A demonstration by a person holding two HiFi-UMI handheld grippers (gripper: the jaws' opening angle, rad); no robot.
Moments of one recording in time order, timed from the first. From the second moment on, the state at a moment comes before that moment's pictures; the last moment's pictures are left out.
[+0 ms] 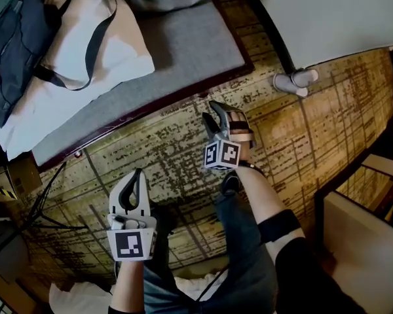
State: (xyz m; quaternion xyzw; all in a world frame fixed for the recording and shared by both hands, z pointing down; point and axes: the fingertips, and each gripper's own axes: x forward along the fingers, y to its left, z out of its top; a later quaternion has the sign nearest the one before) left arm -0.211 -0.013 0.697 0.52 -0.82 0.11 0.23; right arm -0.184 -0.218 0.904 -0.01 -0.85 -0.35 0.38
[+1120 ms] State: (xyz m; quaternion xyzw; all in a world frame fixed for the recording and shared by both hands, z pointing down) left arm -0.220 -0.045 0.820 0.54 -0.82 0.11 0.15; right arm -0.226 -0.234 0.987 0.00 -0.81 -0.53 0.23
